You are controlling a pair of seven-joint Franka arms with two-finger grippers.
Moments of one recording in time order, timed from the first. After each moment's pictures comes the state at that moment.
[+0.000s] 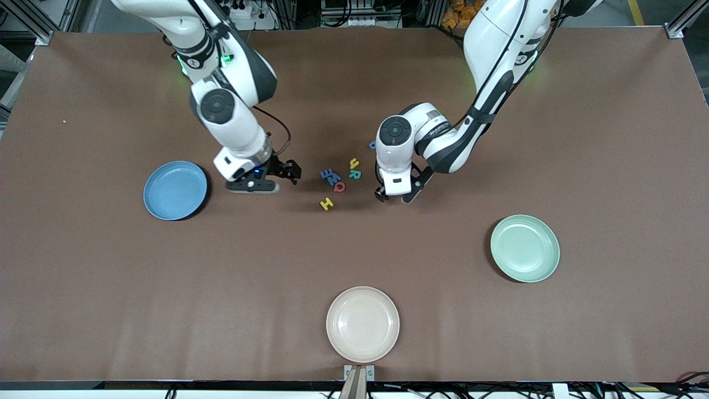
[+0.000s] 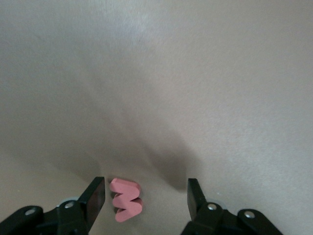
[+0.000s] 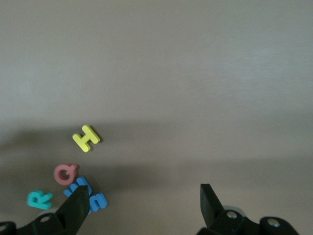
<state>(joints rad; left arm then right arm) -0.49 0.62 -0.28 -1.90 0.31 2.46 -1.86 0.24 0.28 0.35 -2.15 -0.09 2.48 0.62</state>
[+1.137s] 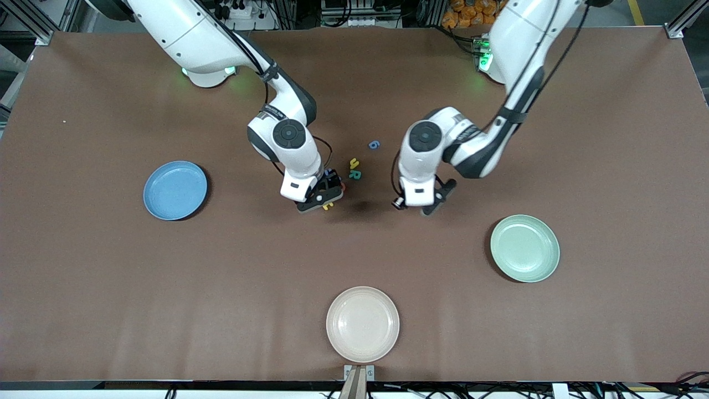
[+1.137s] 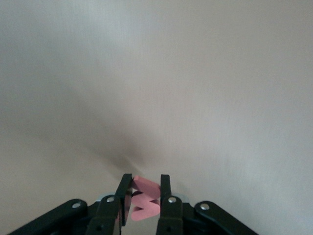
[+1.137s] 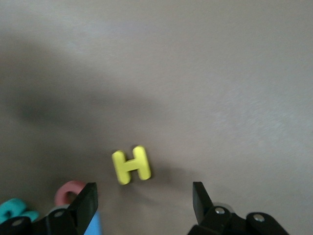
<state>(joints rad) -0.30 0.53 -0.31 -1.91 0.32 2.46 -1.58 0.37 0.60 0.30 -1.91 -0.27 2.55 0.42</state>
